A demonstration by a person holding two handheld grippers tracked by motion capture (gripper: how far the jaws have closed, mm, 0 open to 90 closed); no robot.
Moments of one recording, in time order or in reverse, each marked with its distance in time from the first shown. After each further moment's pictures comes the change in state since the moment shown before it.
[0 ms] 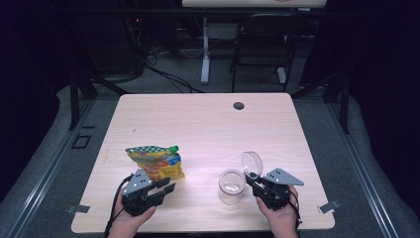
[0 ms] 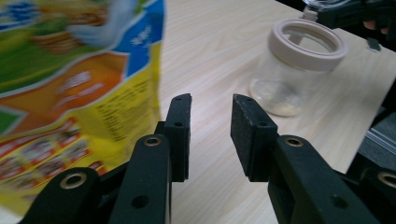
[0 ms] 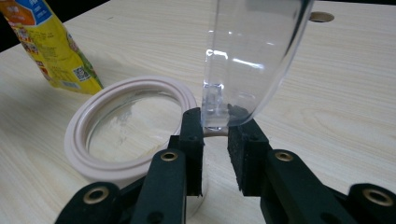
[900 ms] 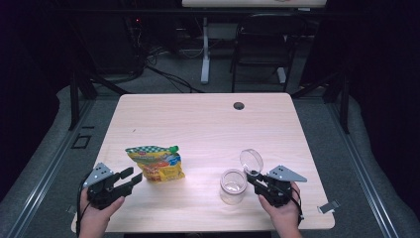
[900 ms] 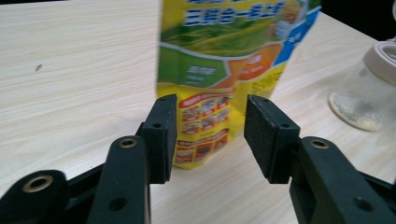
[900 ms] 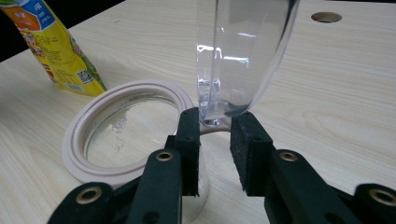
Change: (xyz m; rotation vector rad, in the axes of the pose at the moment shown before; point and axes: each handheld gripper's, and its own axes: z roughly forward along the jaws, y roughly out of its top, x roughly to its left) left arm 0.068 -0.020 -0.044 -0.052 0.166 -0.137; right arm -0.012 0.001 0.003 -0.008 0.044 0.011
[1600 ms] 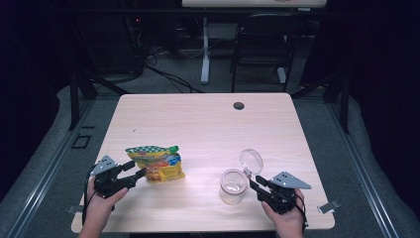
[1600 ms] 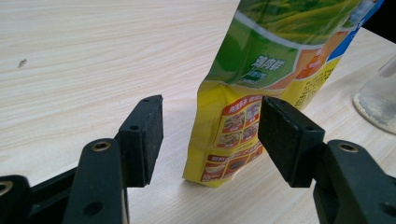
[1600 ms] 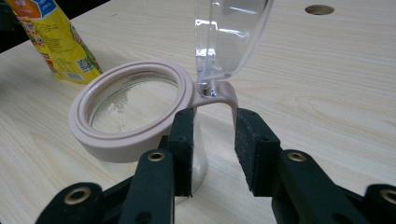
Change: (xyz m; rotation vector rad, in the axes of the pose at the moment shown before) left arm 0.032 -0.007 0.037 0.011 -0.057 -0.004; right arm 0.001 -0.012 -0.013 0.006 -0.016 -0.002
